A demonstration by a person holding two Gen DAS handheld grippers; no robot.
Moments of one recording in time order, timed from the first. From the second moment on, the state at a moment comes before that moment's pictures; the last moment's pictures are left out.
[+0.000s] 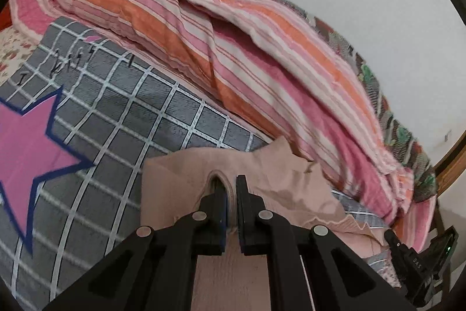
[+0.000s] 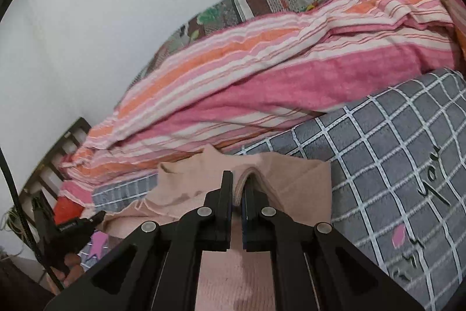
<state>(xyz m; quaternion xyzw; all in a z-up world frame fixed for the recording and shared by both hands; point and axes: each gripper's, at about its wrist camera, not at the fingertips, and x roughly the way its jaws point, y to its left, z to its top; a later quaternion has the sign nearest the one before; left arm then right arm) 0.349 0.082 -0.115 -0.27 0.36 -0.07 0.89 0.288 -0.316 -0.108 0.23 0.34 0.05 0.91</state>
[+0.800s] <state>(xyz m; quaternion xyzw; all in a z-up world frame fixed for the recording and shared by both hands) 0.248 0.107 -0.139 -0.24 0.41 -0.08 0.88 0.200 -0.328 -0.136 0.15 0.44 0.05 0.88</state>
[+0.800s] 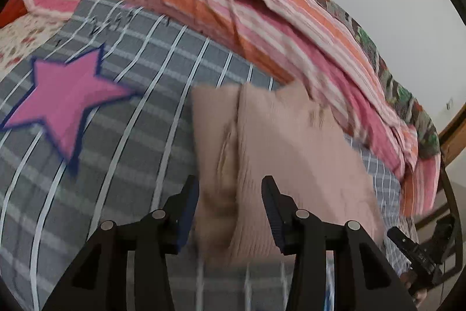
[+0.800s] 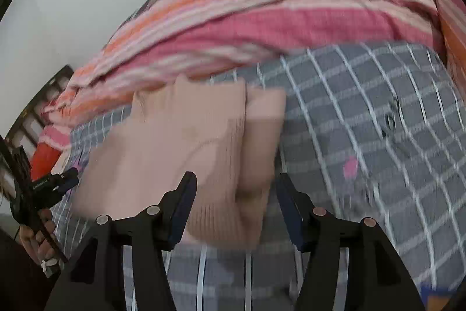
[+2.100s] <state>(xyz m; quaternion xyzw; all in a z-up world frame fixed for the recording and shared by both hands) 0.126 0.107 -0.147 -0.32 0.40 -0.12 0.85 0.109 -0.318 -0.137 0.28 0.45 0.06 0.85</state>
